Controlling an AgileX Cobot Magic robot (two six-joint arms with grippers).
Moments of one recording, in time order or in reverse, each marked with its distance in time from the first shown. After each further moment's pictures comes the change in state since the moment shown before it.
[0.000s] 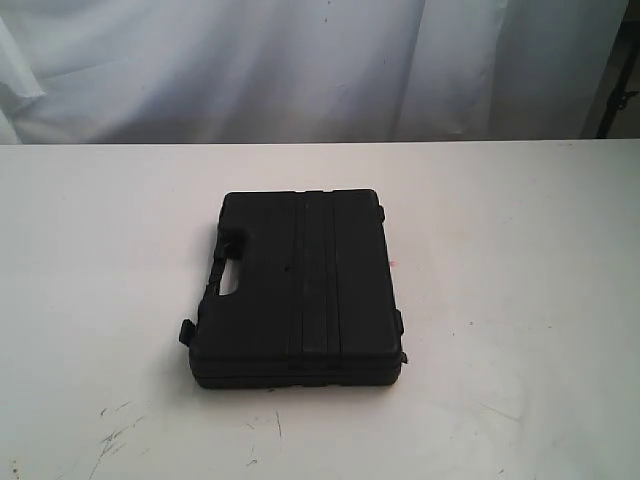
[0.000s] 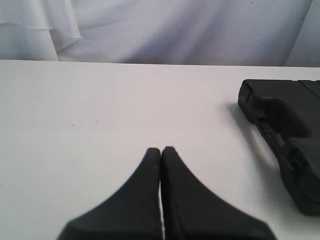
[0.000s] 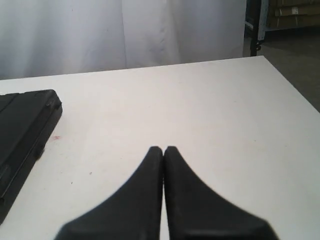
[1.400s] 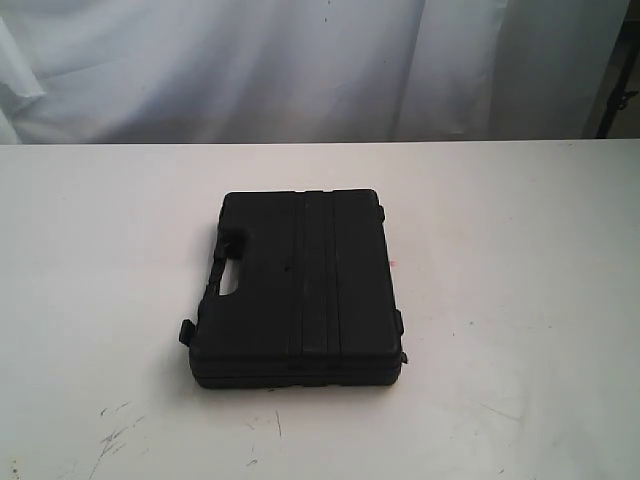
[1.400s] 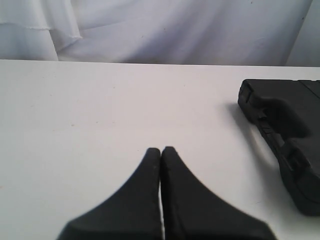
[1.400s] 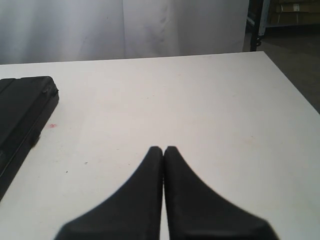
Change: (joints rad) left arm 0.000 0.000 0.000 0.000 -0.002 0.000; right arm 0.000 0.000 0.000 0.000 0.029 -0.041
